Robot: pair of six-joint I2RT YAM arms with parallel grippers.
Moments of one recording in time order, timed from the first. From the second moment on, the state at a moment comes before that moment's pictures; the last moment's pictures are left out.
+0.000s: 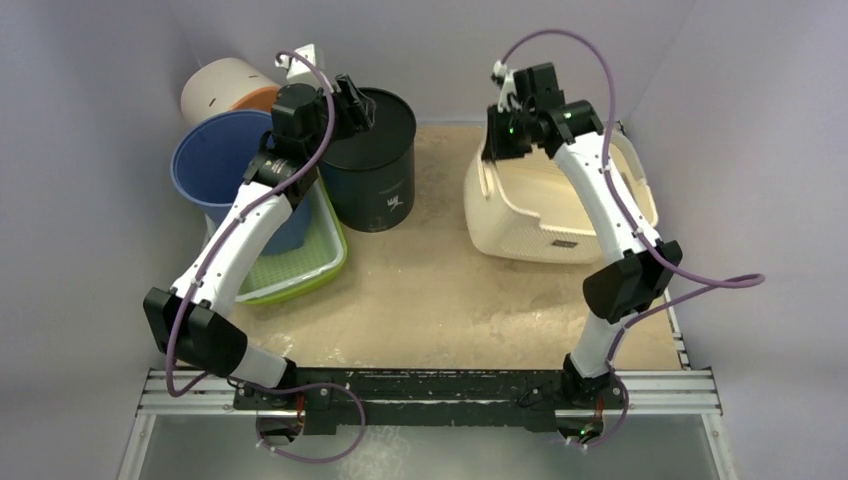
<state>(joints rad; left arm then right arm) -0.35 1.48 1.52 -0.19 -0.11 -0.46 0.36 1.76 1.94 -1.04 -0.09 0.16</state>
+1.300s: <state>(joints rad) -0.34 1.41 1.49 -0.21 -0.17 -0.44 -0.22 1.69 1.63 0.08 -0.66 0.66</state>
